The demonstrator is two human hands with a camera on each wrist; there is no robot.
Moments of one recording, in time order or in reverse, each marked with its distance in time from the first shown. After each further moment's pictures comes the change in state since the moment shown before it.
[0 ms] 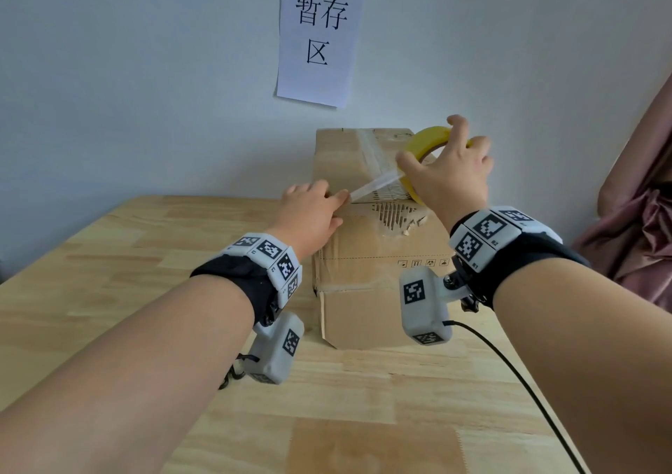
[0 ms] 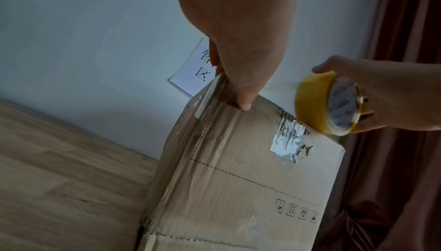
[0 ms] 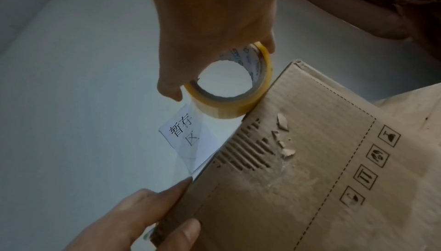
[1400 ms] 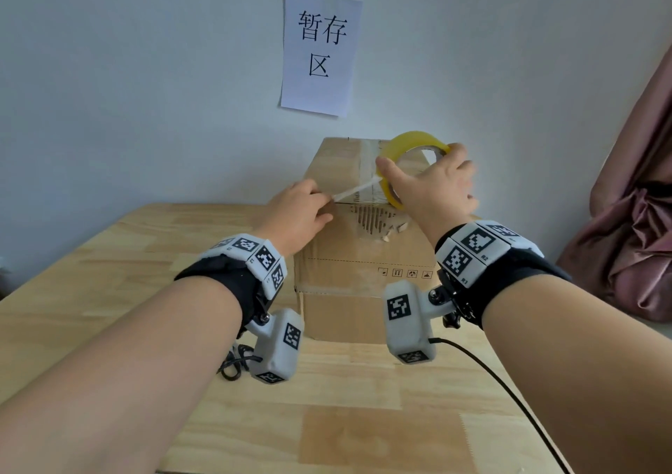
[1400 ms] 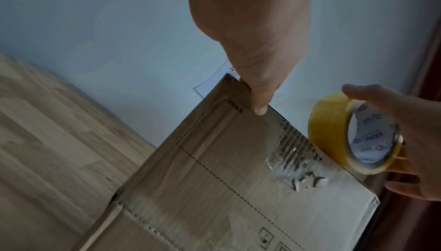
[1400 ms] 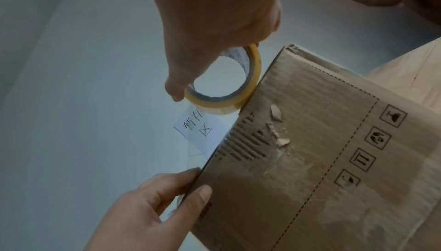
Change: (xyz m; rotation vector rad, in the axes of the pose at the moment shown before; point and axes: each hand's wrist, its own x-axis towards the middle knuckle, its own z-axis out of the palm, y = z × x) left_hand -0.036 -0.015 -0.018 -0.230 0.058 -0.060; right_hand -0.051 -0.022 -0.008 0.107 -0.029 0.166
